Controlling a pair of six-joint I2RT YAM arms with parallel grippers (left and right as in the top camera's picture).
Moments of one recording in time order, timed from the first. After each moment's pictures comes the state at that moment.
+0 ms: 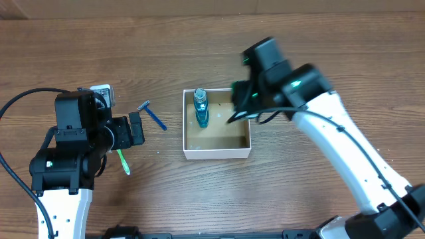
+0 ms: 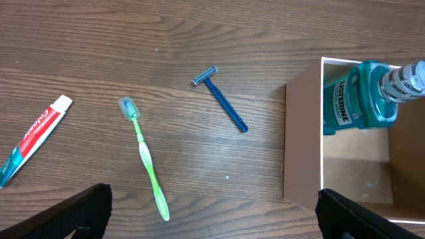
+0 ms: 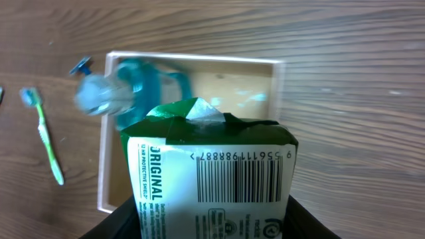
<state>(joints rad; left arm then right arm) 0.03 1.06 1.17 -1.05 0.05 -0.13 0.57 1.65 1.64 -1.11 -0.05 0.49</state>
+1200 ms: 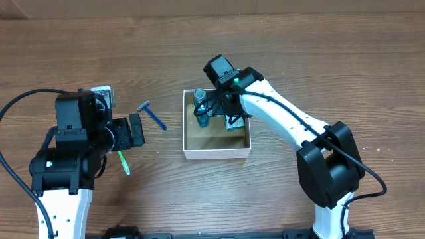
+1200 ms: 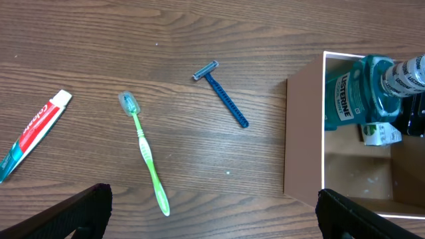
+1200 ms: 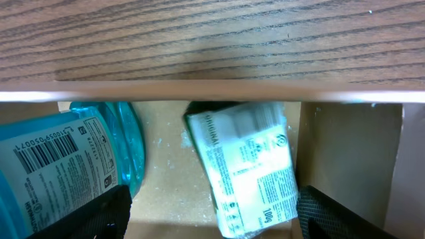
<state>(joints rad) 0.03 1.06 1.17 -1.07 0.05 -0.13 0.61 2.03 1.62 -0.93 0.07 0.61</state>
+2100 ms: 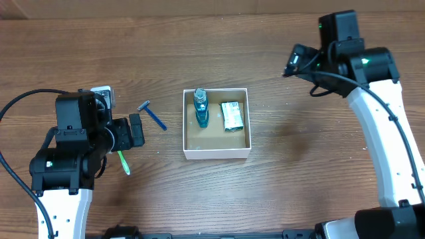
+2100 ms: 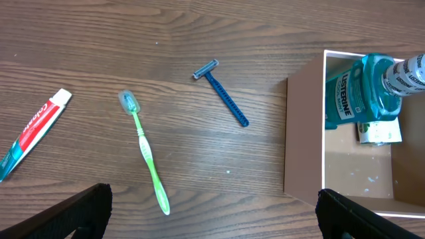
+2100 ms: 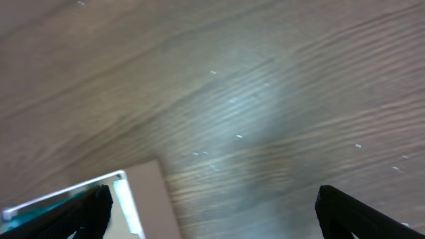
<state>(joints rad) 0.03 1.06 1.17 -1.07 0.05 -0.13 0.15 1.62 1.70 -1.15 0.07 0.50</state>
